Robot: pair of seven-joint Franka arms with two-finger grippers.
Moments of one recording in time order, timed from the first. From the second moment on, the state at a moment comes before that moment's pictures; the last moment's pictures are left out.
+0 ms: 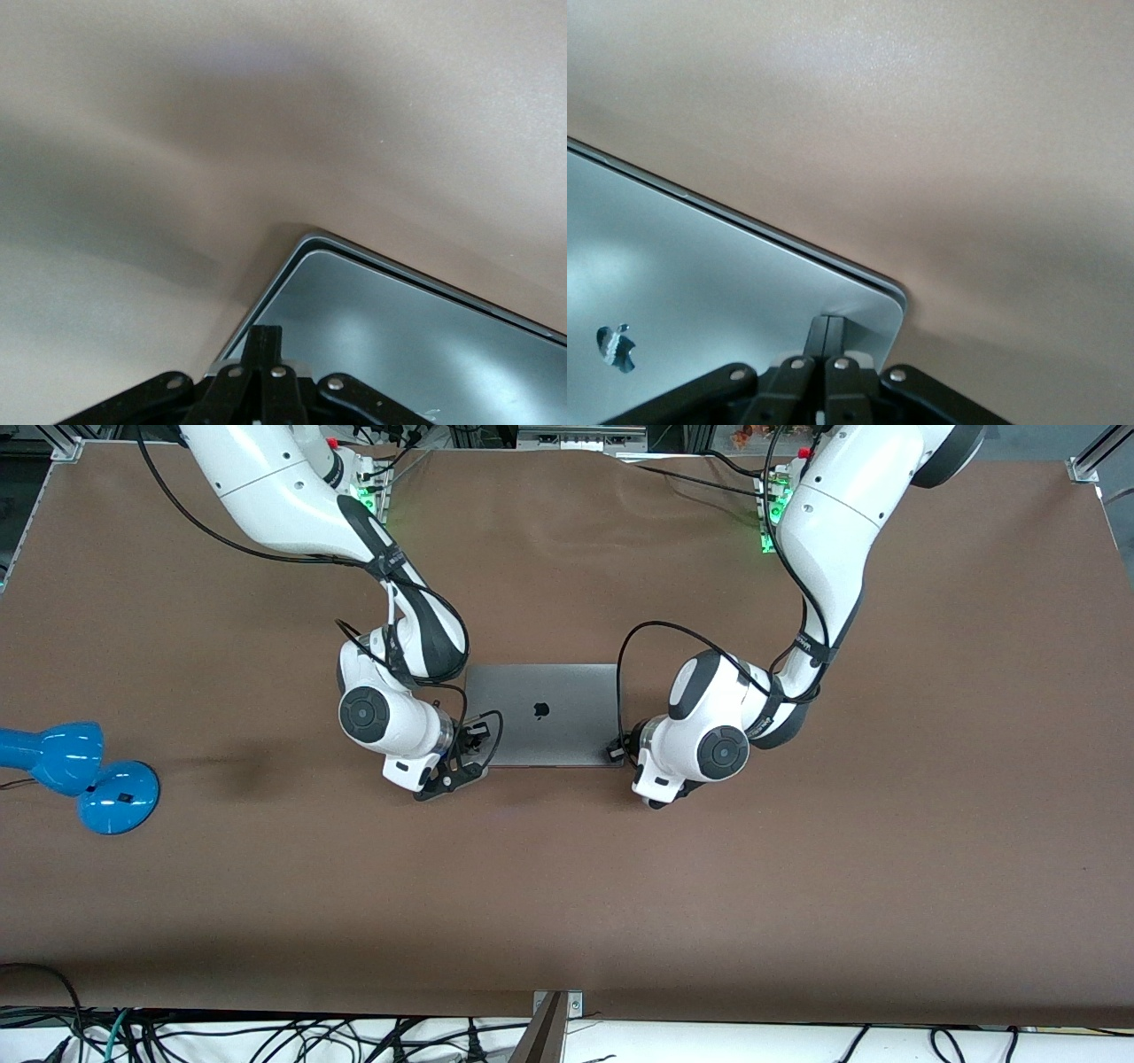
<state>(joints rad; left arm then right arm) -0.37 0.81 -0.18 -1.47 -0.36 2.05 -0.84 0.38 0.68 0.12 -1.72 0.25 2.33 -0.06</state>
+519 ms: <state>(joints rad) -0.38 0.85 -0.18 -1.46 -0.36 2.11 -0.84 0.38 0.68 0.11 -1.71 0.25 2.35 -0.06</state>
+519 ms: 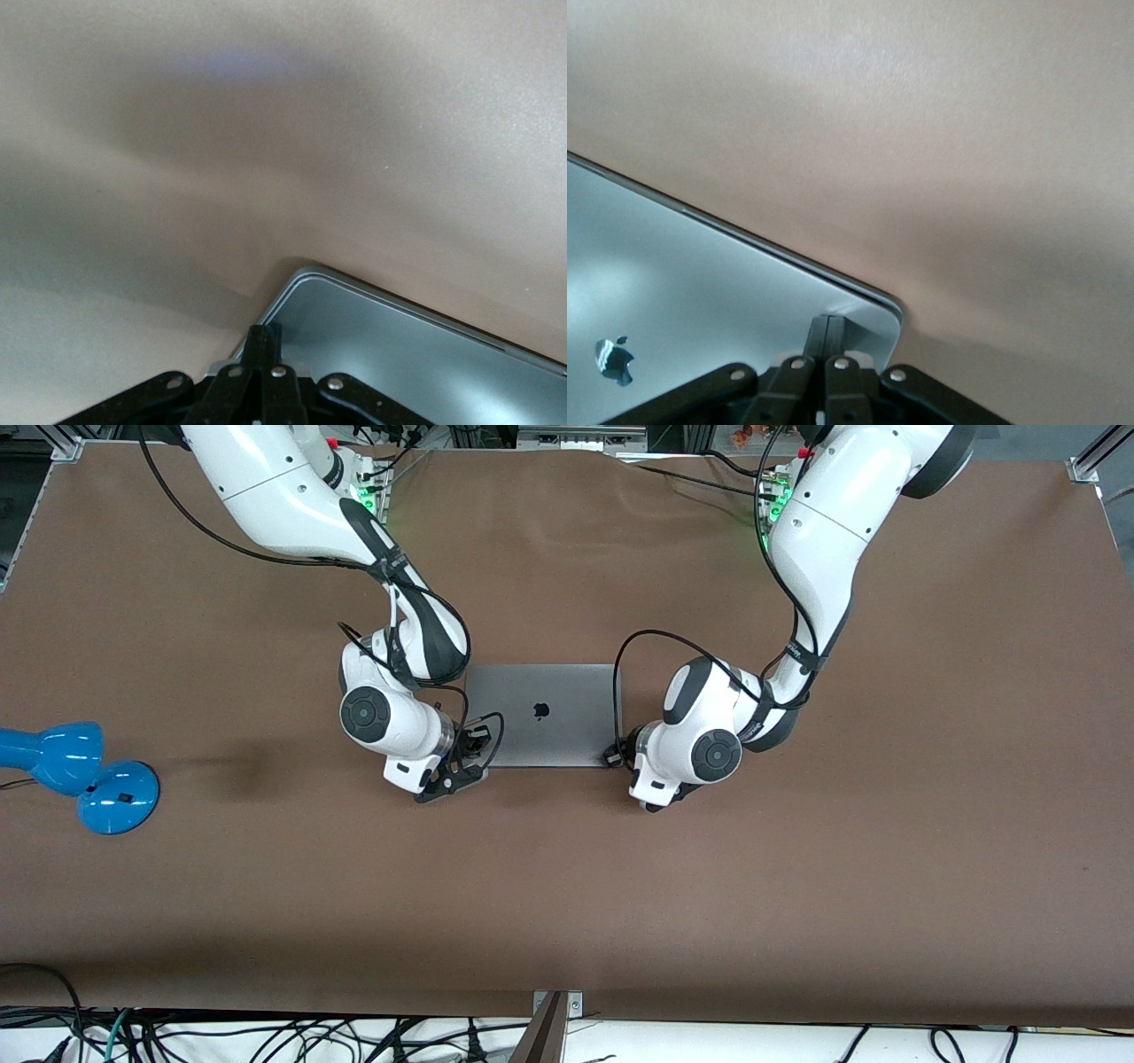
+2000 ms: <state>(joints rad) -0.32 0.48 -0.17 -1.42 -0.01 1.70 -0.73 0.20 0.18 0.09 -1.57 0.01 1.66 -0.05</state>
